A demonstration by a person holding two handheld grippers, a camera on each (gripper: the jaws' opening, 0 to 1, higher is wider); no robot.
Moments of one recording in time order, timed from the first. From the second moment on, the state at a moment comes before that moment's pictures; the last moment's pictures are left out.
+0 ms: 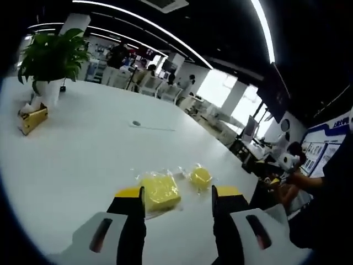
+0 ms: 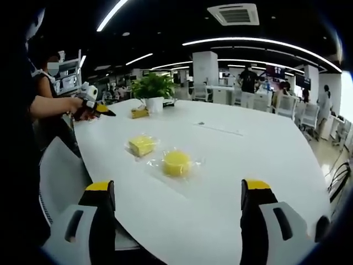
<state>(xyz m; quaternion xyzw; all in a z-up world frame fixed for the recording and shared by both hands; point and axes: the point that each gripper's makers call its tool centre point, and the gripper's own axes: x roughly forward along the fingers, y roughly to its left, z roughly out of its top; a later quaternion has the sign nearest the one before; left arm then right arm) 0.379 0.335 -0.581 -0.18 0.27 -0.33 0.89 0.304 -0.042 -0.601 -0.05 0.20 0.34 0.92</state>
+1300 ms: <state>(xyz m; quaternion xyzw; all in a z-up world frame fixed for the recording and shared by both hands) 0.492 0.328 -0.691 -0.23 0.39 -0.28 0.84 0.300 -0.049 -0.590 -0.03 0.21 0.30 0.93</state>
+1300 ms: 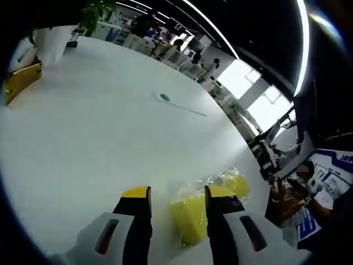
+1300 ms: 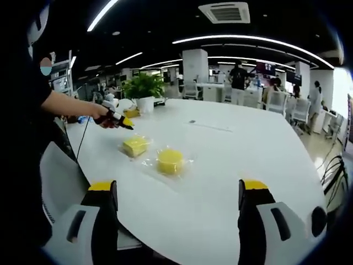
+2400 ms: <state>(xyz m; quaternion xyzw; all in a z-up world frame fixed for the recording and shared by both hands) 0.490 0.305 -0.720 -0.43 0.38 -0.27 0.78 0.299 -0.069 -0.588 -0.03 0.22 0.26 0.94</state>
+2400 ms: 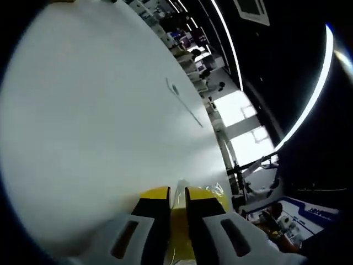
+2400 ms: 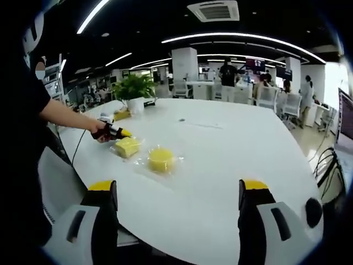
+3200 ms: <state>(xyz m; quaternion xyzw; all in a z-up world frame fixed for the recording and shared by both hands) 0.466 0.280 -0.641 -0.29 0.28 -0.38 0.83 0.307 -0.052 -0.587 -0.04 0.22 0.29 0.93</state>
